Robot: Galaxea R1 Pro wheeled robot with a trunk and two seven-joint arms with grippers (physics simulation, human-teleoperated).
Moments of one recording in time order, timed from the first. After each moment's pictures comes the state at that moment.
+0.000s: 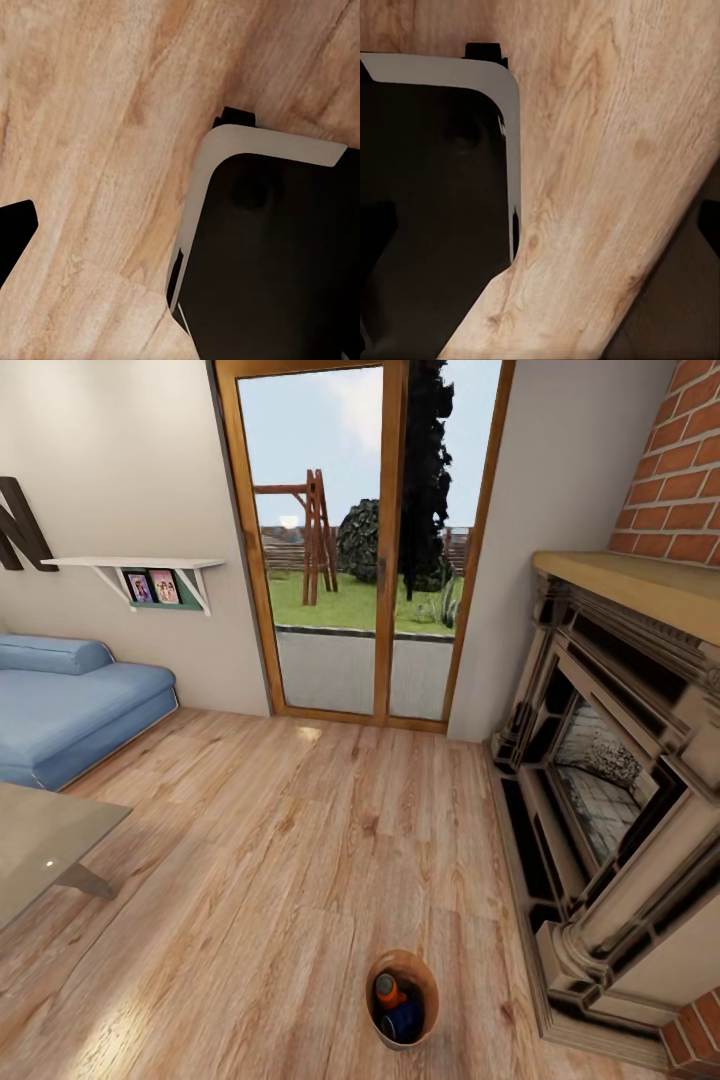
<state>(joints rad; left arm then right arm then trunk) -0.15 0.15 -0.47 -0.23 0.70 0.06 0.10 -0.30 -0.10 0.09 0.04 -0.06 0.14 0.01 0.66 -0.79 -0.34</state>
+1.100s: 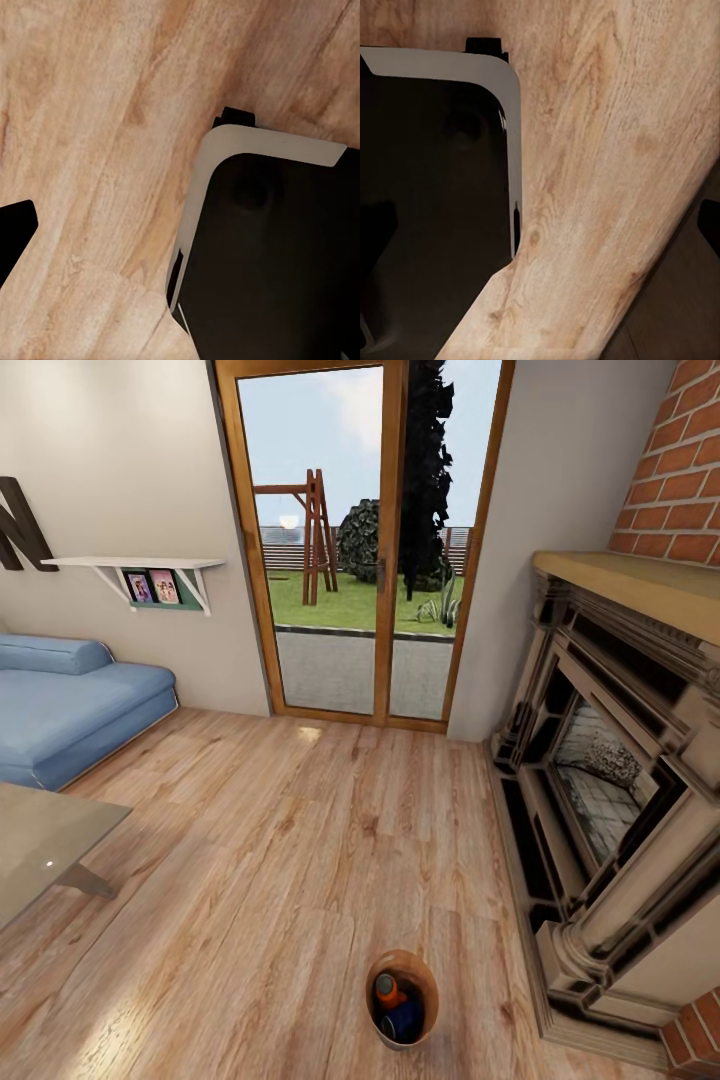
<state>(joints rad) -0.15 0.15 -0.47 -0.23 0.70 0.06 0.10 -0.30 -0.10 0.09 0.04 -0.06 0.14 0.01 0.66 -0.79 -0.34</state>
